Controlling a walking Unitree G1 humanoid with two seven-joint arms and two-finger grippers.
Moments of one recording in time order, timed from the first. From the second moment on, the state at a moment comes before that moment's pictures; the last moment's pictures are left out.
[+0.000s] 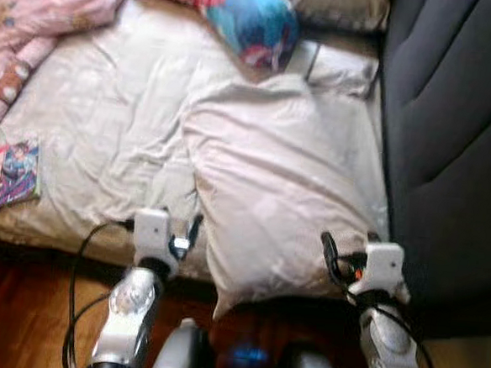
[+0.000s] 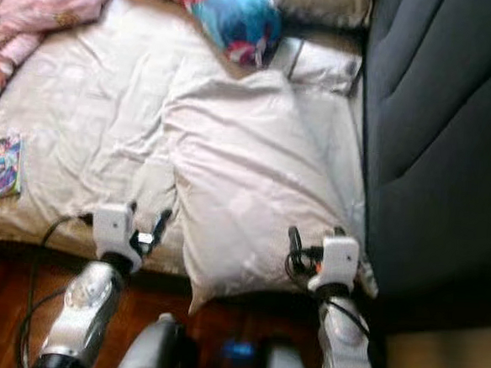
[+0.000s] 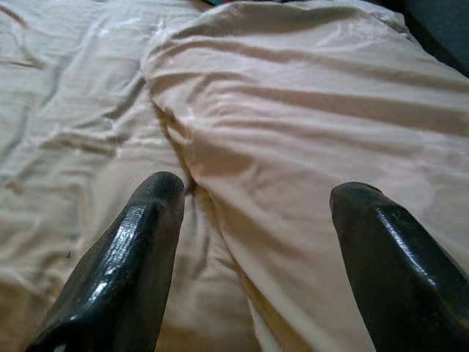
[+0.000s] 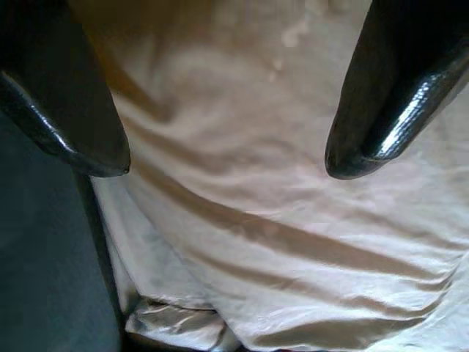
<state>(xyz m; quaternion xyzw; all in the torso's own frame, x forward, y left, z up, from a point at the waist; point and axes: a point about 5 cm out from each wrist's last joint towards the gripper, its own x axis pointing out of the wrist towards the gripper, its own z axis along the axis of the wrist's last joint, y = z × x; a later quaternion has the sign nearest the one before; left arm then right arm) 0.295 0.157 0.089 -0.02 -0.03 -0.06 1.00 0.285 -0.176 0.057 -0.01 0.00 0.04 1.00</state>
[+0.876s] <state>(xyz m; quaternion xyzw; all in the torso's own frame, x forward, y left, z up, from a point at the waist) 0.296 0.159 0.090 -0.02 -0.03 -0.06 1.00 0.284 -0.175 0.055 0.01 0.01 0.04 1.00</state>
